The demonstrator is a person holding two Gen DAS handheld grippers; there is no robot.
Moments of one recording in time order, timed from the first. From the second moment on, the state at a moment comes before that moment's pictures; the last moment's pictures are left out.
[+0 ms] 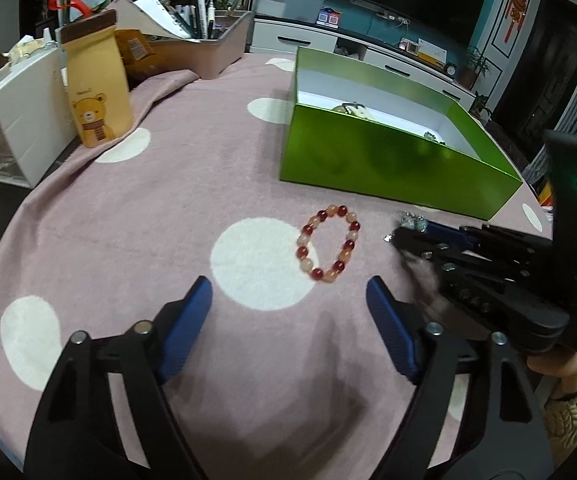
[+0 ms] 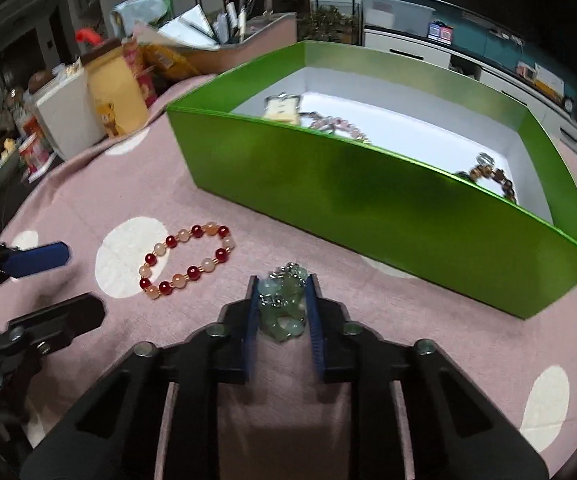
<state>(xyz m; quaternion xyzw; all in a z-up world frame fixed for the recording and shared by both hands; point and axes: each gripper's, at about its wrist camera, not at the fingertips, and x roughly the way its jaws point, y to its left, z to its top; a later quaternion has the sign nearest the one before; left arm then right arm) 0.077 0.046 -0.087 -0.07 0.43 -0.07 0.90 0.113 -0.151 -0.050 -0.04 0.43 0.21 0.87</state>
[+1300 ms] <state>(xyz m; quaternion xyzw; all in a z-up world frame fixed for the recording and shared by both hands) 0.103 0.016 -0.086 -0.03 0.43 -0.09 0.90 0.056 -0.236 -0.015 0.06 0.40 0.18 0.90</state>
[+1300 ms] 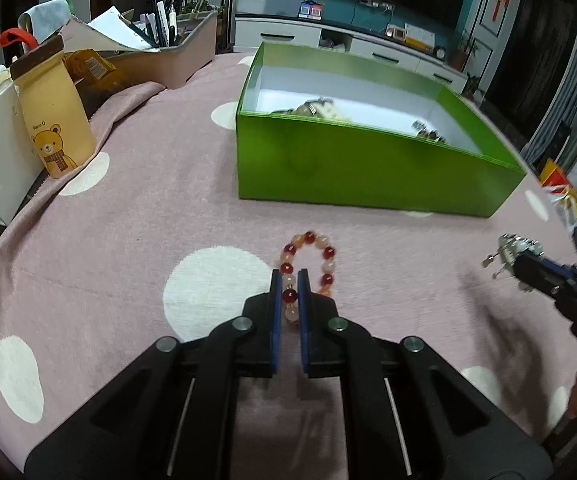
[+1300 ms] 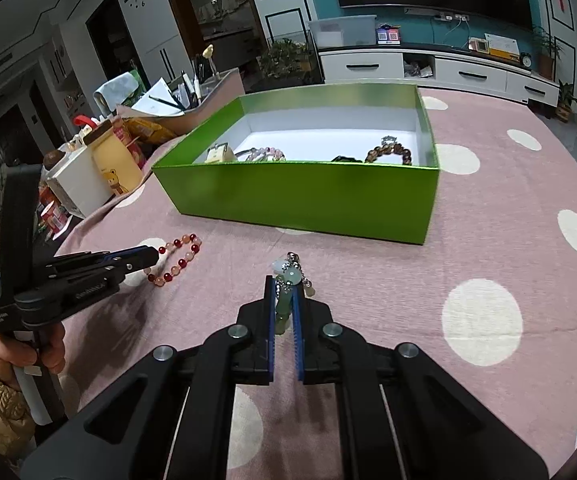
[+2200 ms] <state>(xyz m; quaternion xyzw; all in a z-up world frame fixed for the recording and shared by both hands) 0.068 -0.010 0.005 -0.05 0.37 -0.15 0.92 0.018 -0.283 0.037 0.10 0.33 0.17 0.92</state>
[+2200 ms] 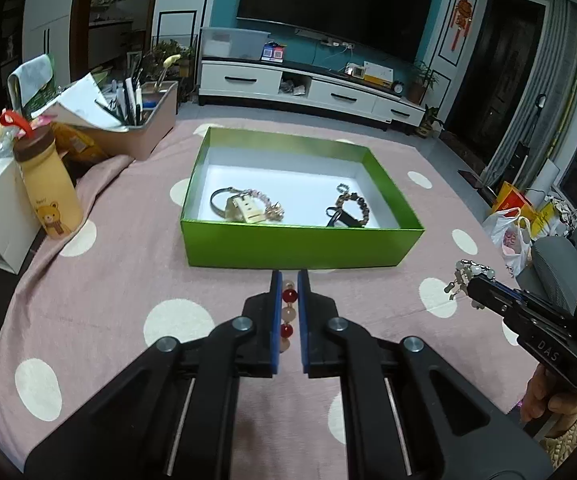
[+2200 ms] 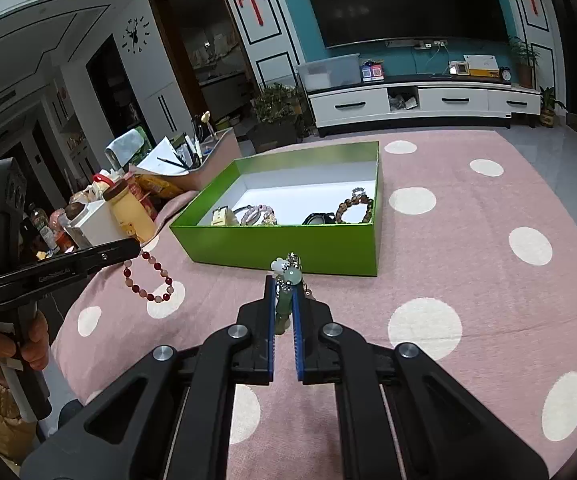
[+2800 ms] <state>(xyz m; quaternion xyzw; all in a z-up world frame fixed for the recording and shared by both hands) 0.067 -0.026 0.017 -0.03 0.36 -0.16 0.92 0.017 -0.284 0.043 0.11 0.31 0.17 0.93</state>
